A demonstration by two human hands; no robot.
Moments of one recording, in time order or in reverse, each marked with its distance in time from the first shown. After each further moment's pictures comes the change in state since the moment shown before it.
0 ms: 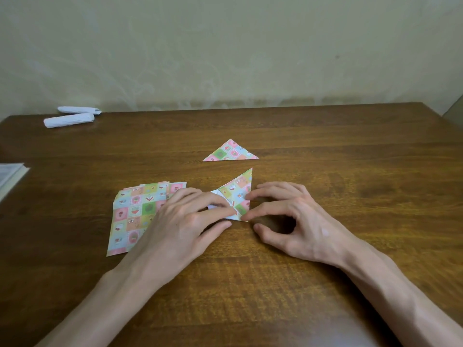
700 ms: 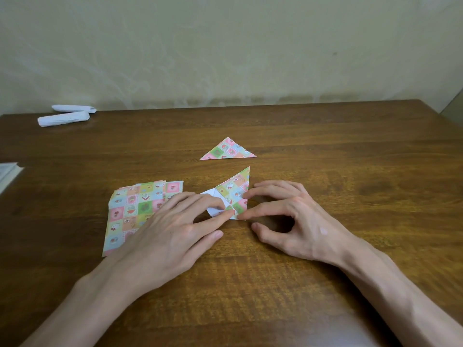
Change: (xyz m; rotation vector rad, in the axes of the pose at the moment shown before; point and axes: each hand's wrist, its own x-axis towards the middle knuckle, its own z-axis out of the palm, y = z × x) left_hand -0.010 -0.002 -0.015 0.109 -0.251 0.045; right_hand -0.001 0.001 0.001 -0.008 0.004 -0.007
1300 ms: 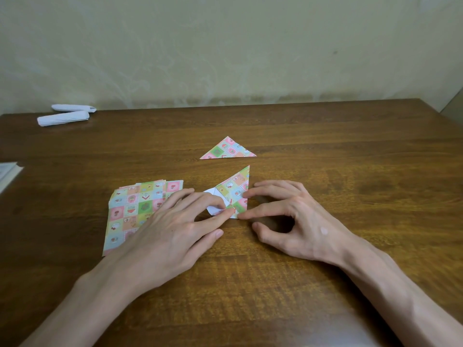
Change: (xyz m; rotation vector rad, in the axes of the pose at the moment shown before) left_hand 0.000 -0.001 -0.003 0.030 -0.067 -0.017; right_hand 0.000 -0.002 0.001 -0.005 0.004 0.022
